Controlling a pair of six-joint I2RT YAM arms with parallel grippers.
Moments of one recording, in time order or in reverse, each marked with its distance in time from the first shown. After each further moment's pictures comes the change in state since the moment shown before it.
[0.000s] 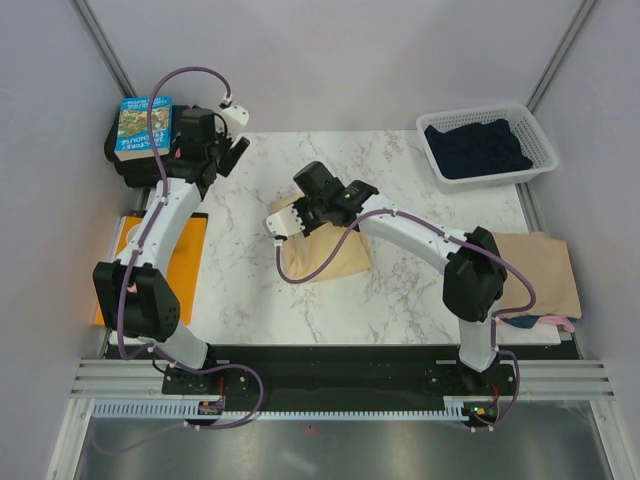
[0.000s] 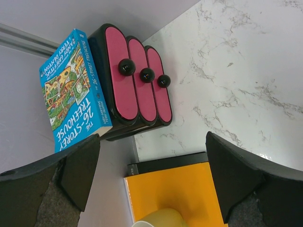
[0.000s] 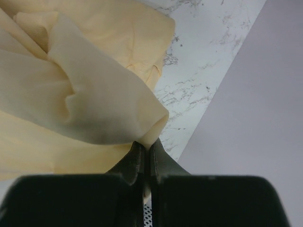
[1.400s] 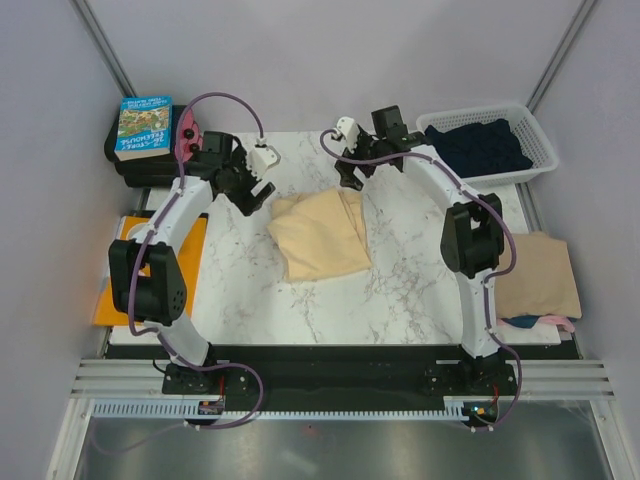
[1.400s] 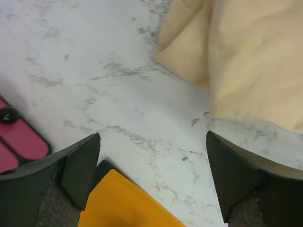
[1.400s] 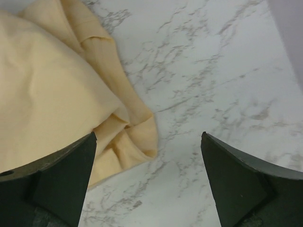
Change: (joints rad) left arm -0.009 0.110 -0.047 -0.262 0.492 0.113; right arm -0.477 0.277 0.283 0.091 -0.503 0.679
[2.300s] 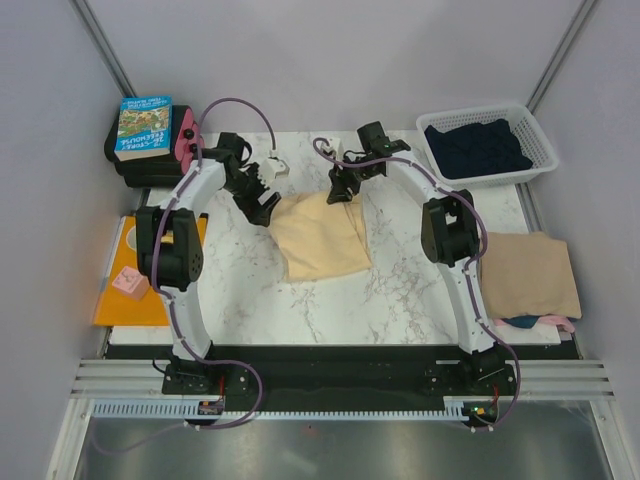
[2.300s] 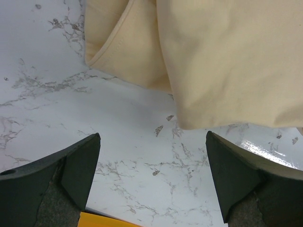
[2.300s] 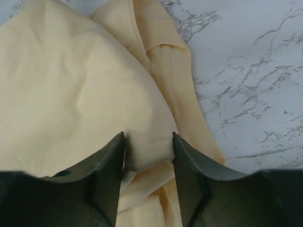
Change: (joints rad) left arm 0.015 0.294 0.211 -0.294 0.189 0.090; right arm 0.007 0.269 0.205 -0.175 -0.343 0.002
